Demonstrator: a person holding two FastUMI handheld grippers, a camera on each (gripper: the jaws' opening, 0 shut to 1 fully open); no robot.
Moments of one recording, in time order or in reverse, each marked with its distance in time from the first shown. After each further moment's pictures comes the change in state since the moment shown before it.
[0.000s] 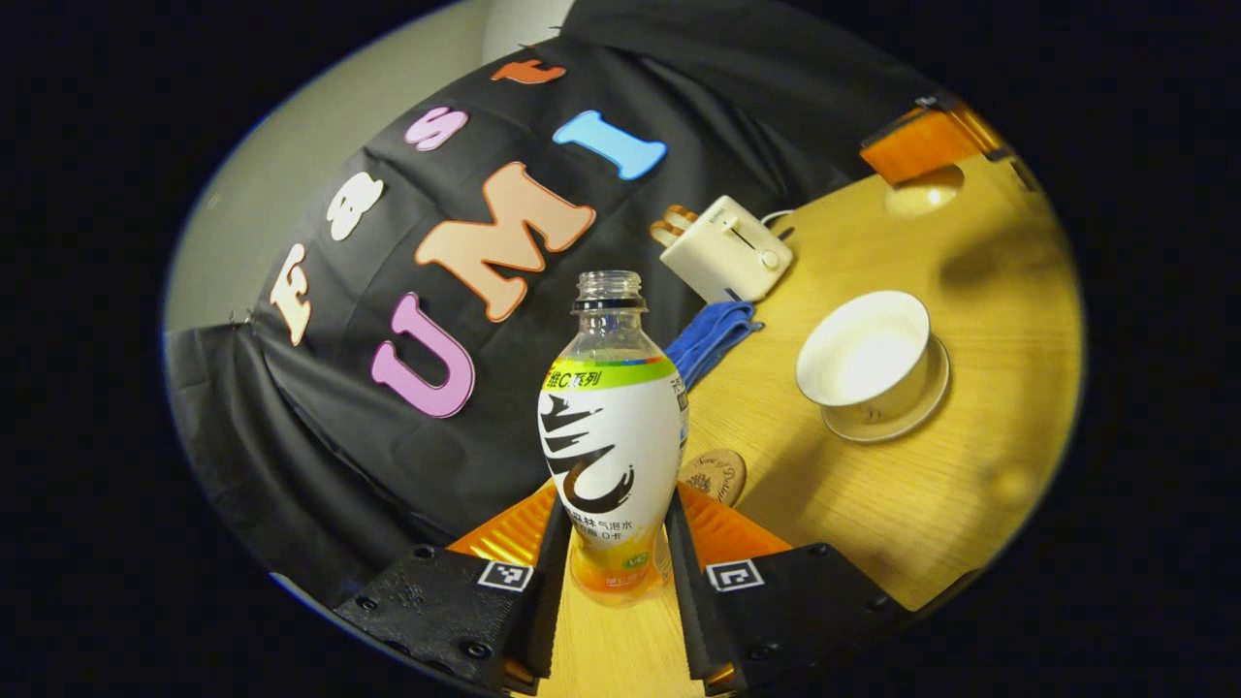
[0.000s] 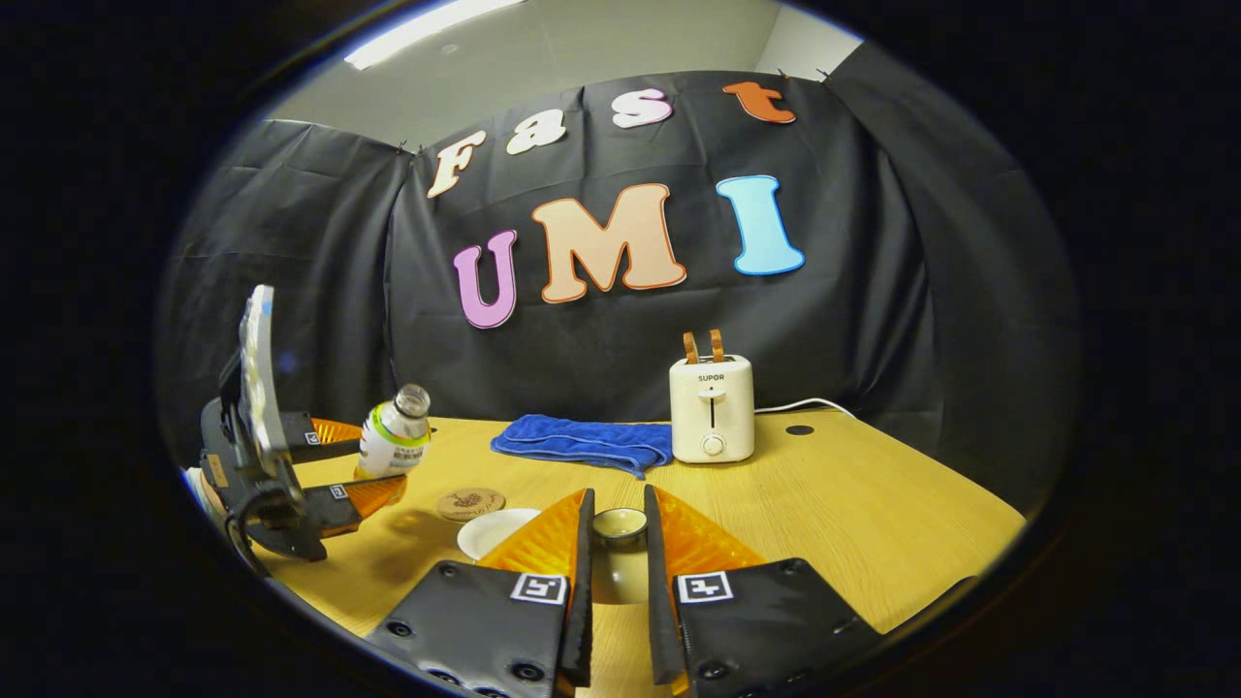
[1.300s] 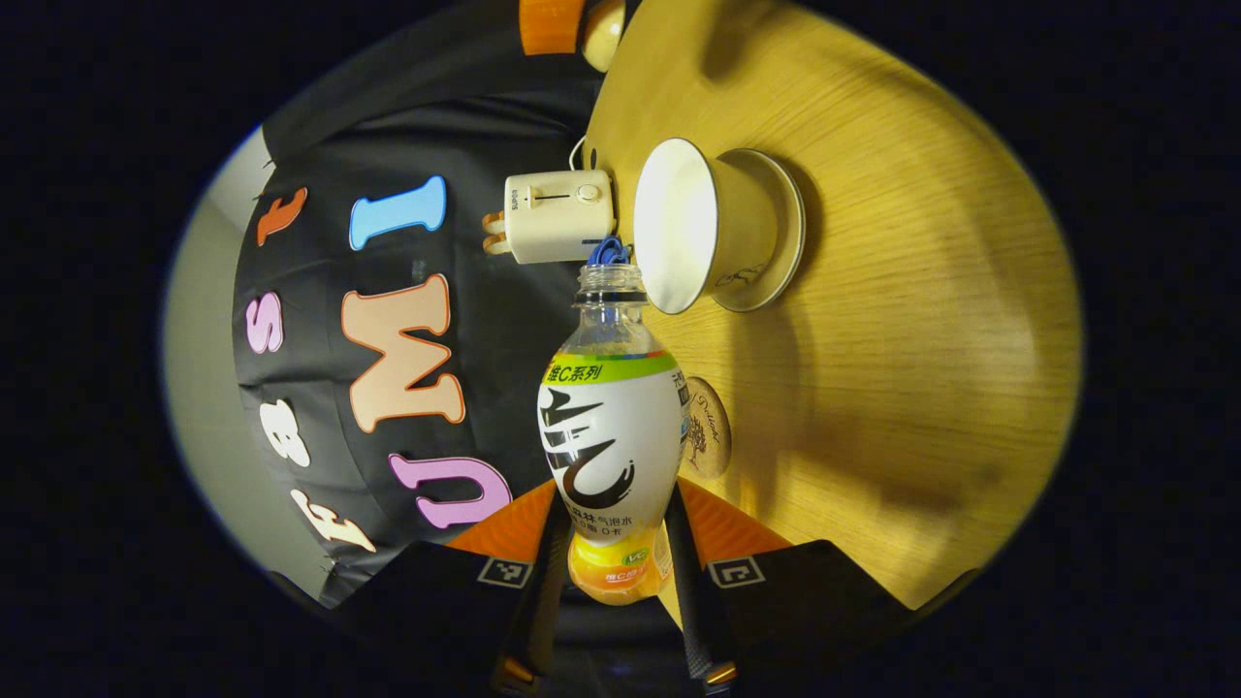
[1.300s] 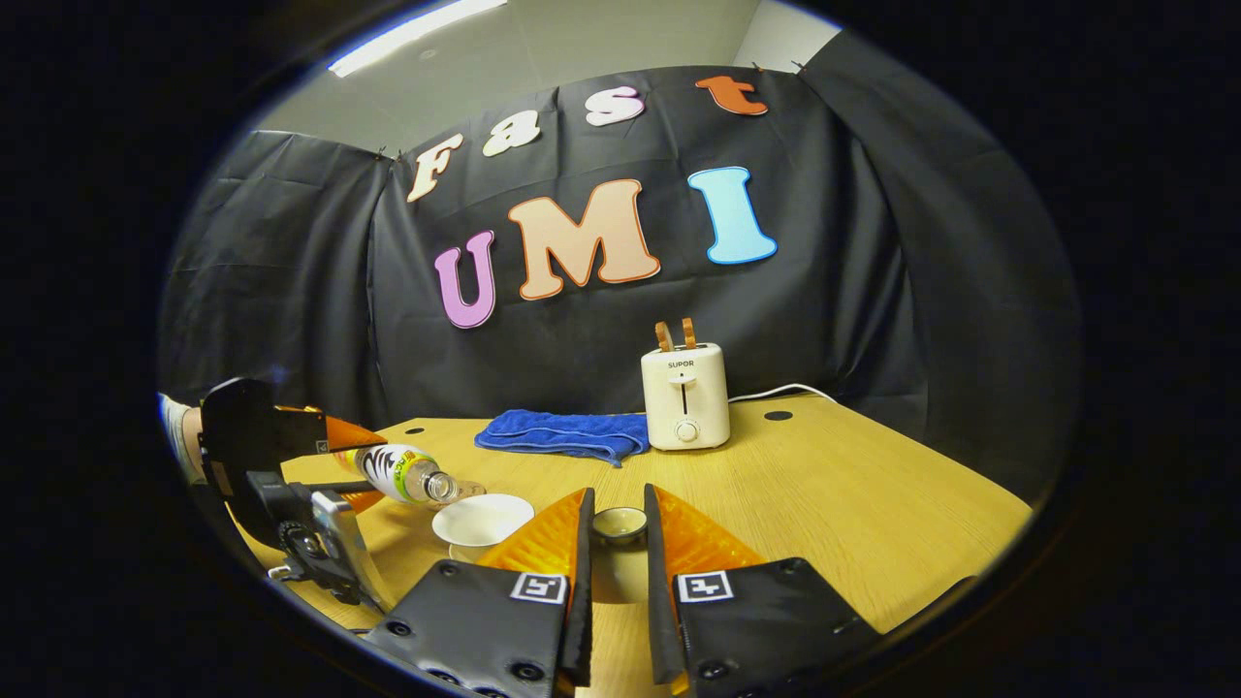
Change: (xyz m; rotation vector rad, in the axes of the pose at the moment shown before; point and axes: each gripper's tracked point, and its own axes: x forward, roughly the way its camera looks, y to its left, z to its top) left arm -0.010 -0.004 -0.007 0.769 0.121 -0.088; right arm -0.011 -0.026 -0.013 0.049 0.000 -0.035
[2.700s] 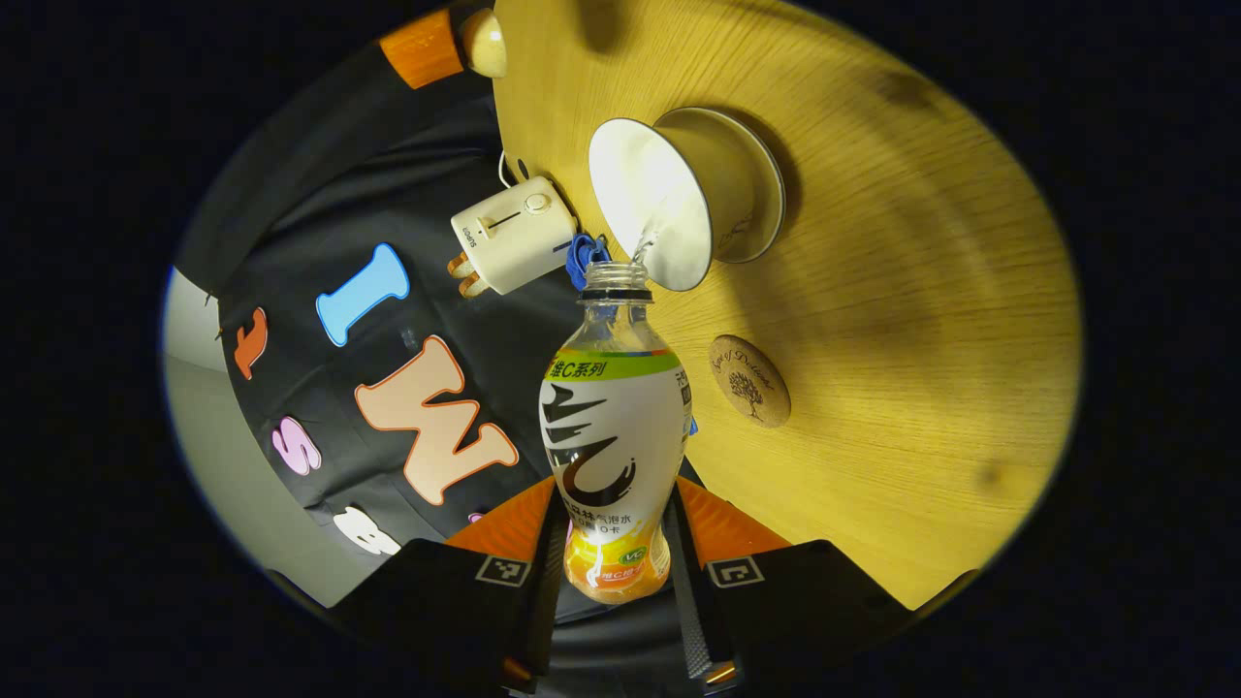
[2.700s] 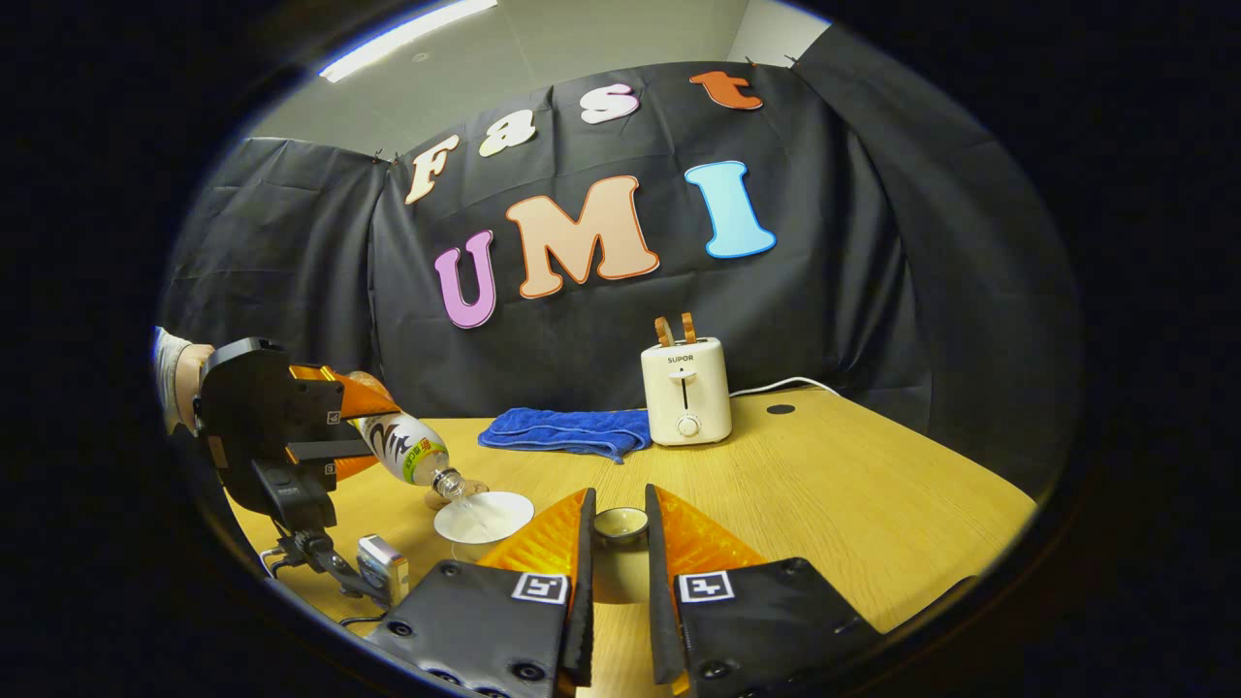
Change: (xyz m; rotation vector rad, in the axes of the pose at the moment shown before) left arm 0.005 0.045 0.001 0.389 0.059 0.030; right arm 0.000 -0.004 -0.002 0.009 0.010 0.010
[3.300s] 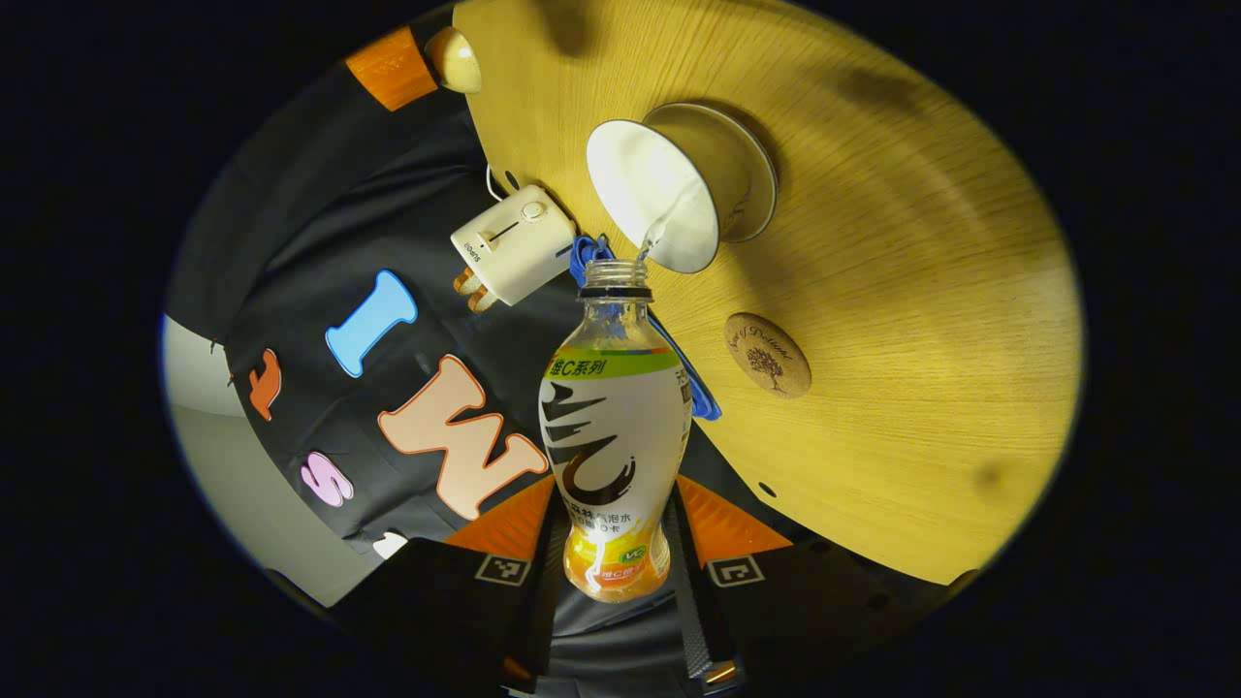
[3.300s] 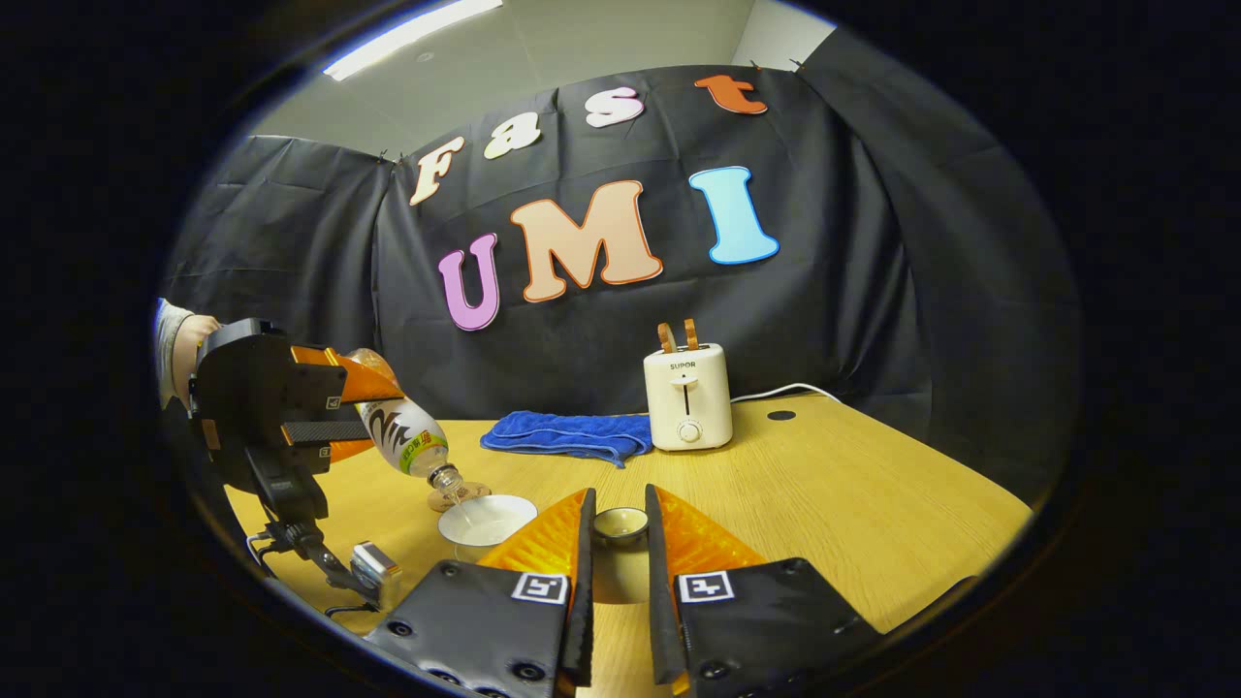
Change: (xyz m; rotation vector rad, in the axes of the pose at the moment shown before) left arm -0.007 0.026 -0.006 0.123 0.013 0.036; right arm -0.004 0.001 0.006 -0.007 -0.010 0.007
